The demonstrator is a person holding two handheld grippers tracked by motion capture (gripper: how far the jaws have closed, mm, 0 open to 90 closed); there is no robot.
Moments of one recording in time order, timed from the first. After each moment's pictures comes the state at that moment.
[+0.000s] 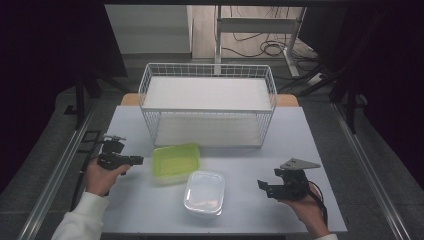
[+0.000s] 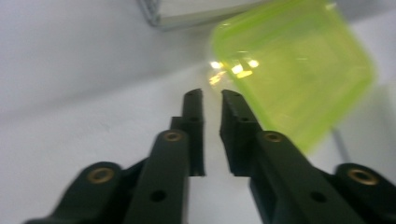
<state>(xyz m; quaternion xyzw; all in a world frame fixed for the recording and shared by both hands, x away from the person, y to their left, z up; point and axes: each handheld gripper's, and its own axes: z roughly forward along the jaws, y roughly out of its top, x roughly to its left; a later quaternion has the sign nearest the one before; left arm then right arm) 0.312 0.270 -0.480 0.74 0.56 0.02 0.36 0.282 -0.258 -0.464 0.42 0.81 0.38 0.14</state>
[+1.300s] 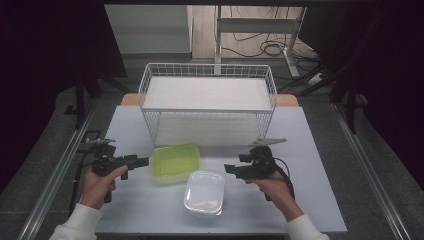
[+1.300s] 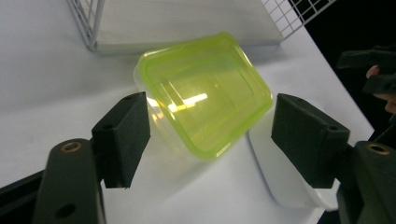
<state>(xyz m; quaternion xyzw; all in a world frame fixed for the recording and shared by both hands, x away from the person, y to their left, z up) 0.297 0.269 -0.471 0.68 0.56 -0.03 0.48 0.329 -0.169 -0.442 0.39 0.82 0.43 0.03</state>
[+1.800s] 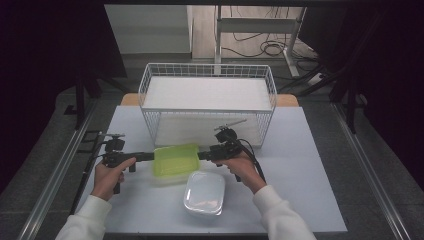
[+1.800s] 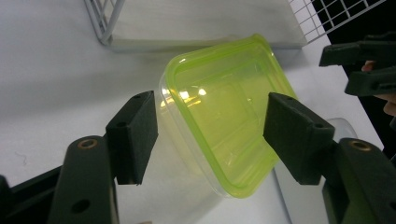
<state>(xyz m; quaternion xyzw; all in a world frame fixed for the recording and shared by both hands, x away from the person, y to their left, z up) 0.328 0.265 -0.495 0.67 0.58 -0.06 0.45 0.386 -0.088 -0.459 0.39 0.84 0.38 -0.04</state>
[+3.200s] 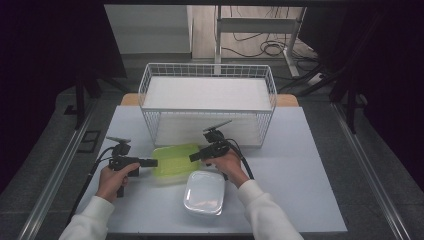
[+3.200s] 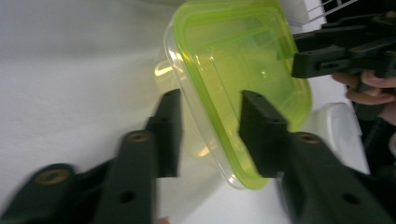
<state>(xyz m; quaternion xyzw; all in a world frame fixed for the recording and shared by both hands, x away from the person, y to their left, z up) 0.333 0.261 -0.523 0.66 0.60 -0.14 0.43 0.413 -0.059 -0.499 0.43 0.83 0.34 -0.13</state>
